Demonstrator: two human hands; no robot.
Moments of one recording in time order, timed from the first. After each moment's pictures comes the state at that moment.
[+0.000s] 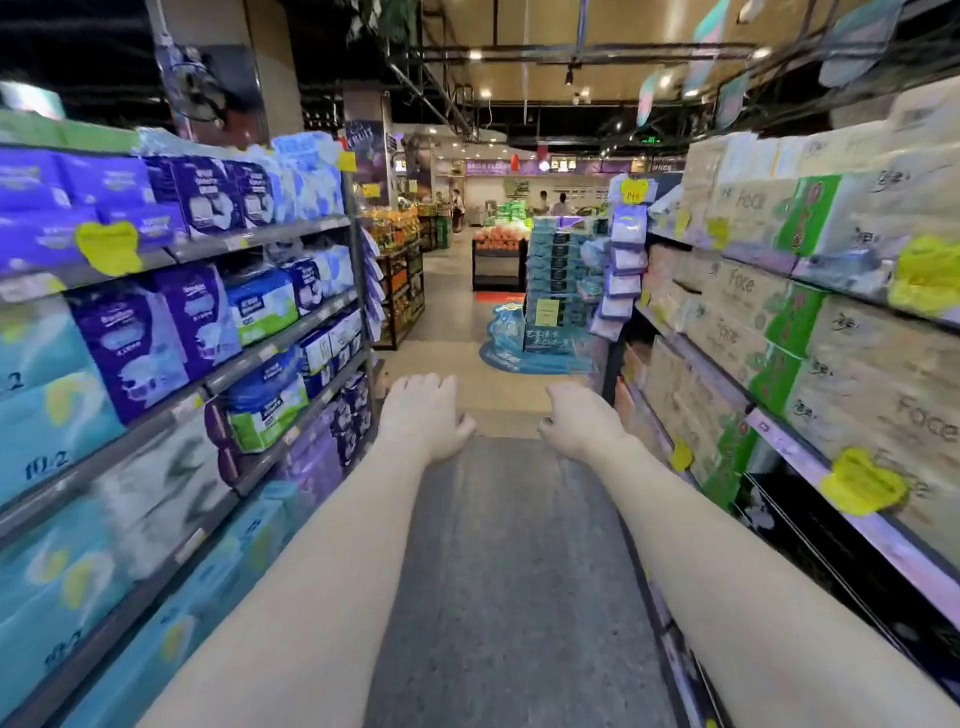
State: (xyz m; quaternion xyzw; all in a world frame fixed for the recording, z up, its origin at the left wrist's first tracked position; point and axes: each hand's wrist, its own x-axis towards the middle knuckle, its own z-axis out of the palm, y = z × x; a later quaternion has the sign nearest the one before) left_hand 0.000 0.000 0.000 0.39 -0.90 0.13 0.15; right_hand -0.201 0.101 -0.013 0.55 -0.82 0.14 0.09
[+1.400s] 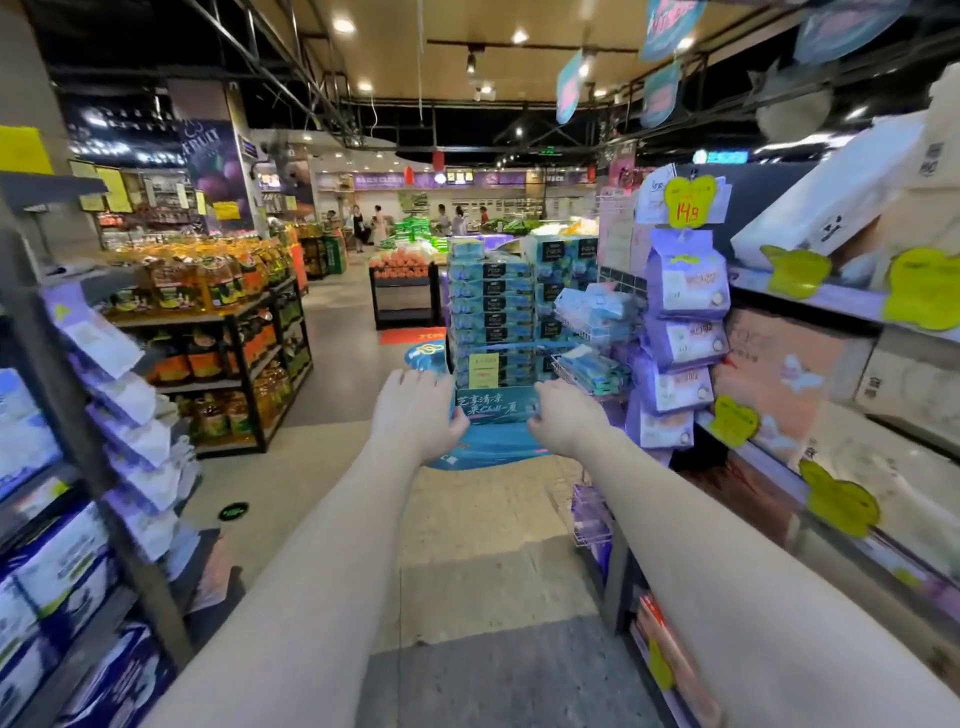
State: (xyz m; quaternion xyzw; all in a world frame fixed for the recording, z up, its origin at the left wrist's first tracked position) left_hand -0.791 -1.018 0.023 0.28 -0.93 0.16 0.17; right_hand -0.970 -0.888 0.006 0.46 -0.87 0.12 0.10
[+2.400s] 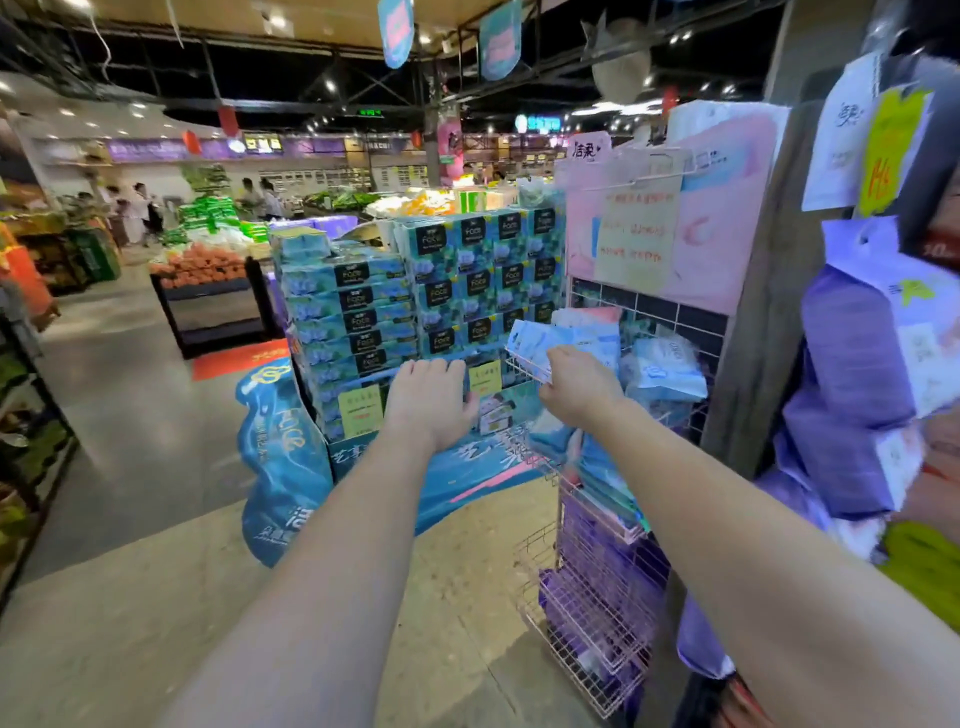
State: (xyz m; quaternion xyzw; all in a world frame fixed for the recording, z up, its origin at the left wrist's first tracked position) left_hand -1.403 -1.475 0.014 0.08 -0.98 0.08 0.17; right_hand -1.514 -1.288 0.009 0.25 -0.95 0.12 0.14
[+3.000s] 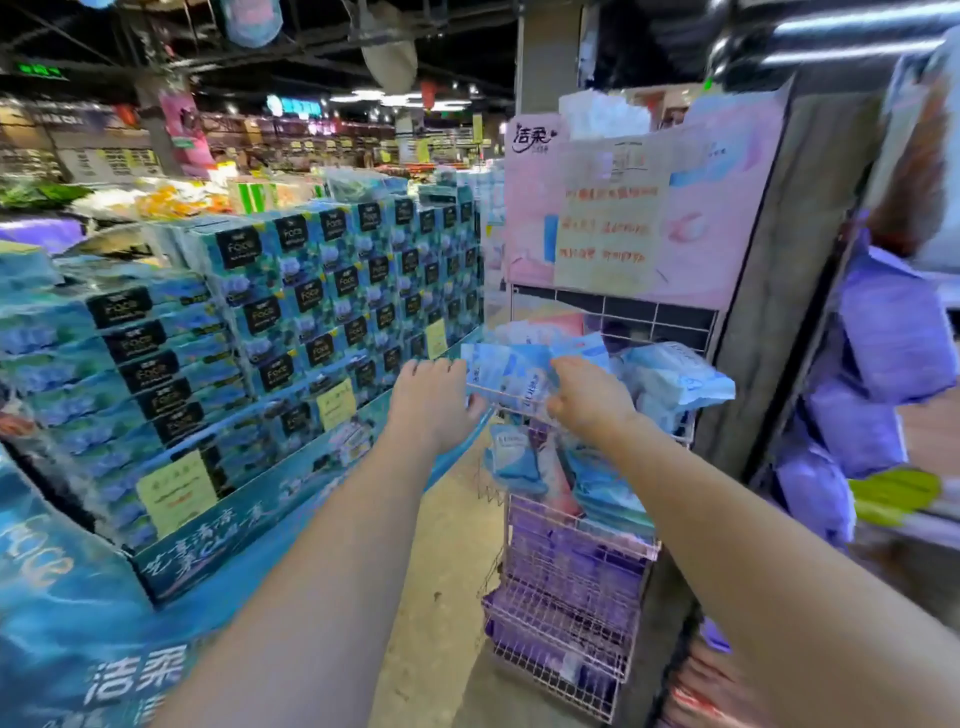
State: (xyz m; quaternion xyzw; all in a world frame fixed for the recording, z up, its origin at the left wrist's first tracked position) left_hand -1.611 -1.583 -0.001 -0.18 -0.97 0.01 0.17; right_hand -1.593 -1.363 -0.004 -0.01 -0.99 0.07 0.15
